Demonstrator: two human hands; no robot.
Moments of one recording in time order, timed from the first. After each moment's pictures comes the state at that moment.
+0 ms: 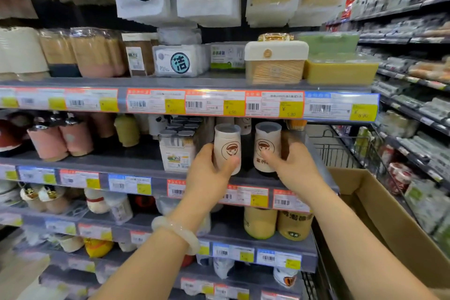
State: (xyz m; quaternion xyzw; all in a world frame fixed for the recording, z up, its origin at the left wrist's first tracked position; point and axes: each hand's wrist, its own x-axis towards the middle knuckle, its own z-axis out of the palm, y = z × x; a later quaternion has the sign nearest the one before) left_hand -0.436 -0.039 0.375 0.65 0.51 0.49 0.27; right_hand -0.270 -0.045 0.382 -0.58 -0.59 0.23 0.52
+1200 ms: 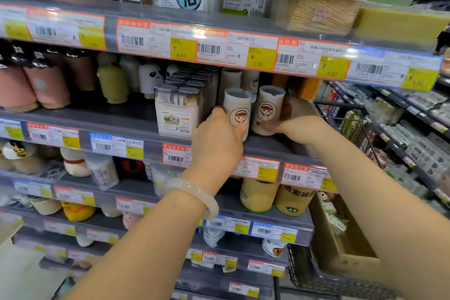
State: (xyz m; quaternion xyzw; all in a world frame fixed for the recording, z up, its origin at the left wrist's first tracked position) left_hand -0.426 -0.022 0.369 0.69 0.61 0.36 0.14; right_hand -0.262 0.013 0.387 -0.66 -0.64 0.16 0.35
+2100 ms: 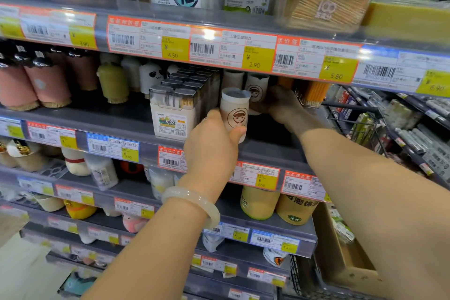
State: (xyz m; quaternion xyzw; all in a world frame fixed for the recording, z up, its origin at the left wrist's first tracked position) left_hand -0.421 -0.023 0.369 0.66 0.65 0.37 0.10; right_hand -0.265 0.085 0.384 -0.64 -0.64 0.20 0.38
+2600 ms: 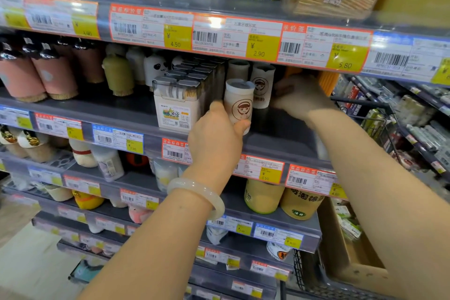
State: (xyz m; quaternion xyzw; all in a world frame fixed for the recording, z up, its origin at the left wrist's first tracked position) left_hand -0.418 -0.021 0.368 0.64 0.66 0.37 0.09; right_hand -0.266 0.042 0.407 -0.66 -0.66 0.12 0.32
